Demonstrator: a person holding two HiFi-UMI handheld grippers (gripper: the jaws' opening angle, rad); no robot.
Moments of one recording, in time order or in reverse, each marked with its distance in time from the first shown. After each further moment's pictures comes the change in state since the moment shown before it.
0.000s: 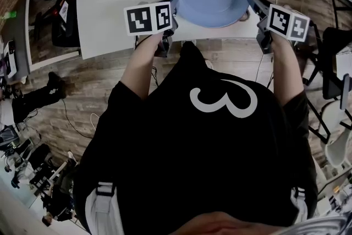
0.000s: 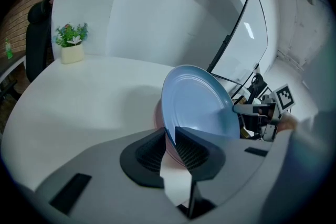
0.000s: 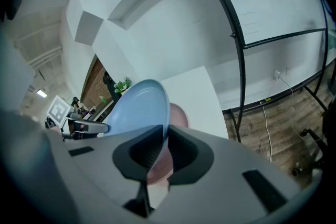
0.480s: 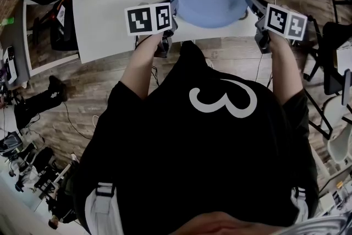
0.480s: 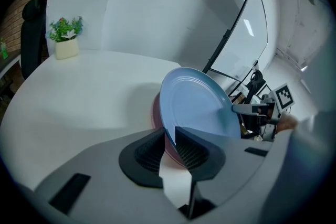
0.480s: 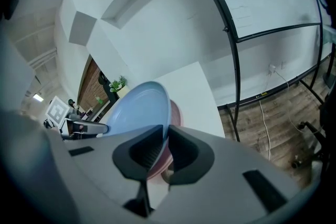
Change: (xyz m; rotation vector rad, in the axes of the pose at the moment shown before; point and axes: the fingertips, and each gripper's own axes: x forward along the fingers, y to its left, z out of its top) left arm 0.019 -0.001 -0.006 0.007 0.045 -0.019; right arm 0.006 -0.016 -0.013 0.044 0.020 -0.032
